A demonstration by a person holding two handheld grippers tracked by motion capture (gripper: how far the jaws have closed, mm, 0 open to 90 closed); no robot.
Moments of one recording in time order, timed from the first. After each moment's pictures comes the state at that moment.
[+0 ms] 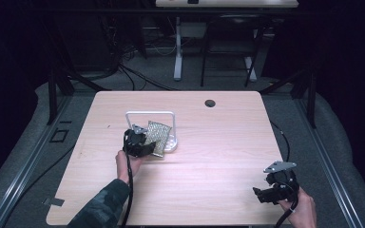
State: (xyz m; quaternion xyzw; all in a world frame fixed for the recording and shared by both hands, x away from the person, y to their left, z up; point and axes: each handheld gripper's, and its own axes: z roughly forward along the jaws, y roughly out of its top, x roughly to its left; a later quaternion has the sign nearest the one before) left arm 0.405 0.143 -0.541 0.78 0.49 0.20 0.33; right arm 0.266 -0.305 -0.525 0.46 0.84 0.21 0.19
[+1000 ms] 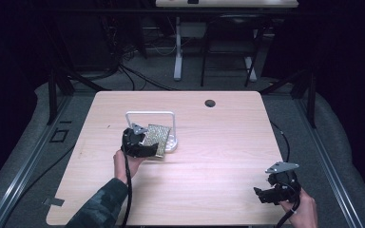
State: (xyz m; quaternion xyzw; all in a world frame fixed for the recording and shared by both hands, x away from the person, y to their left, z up) left arm 0.392 0.142 -0.519 0.79 0.46 0.22 0.33; right arm 0.262 -0.307 -0.522 0.46 0.84 0.22 0.19
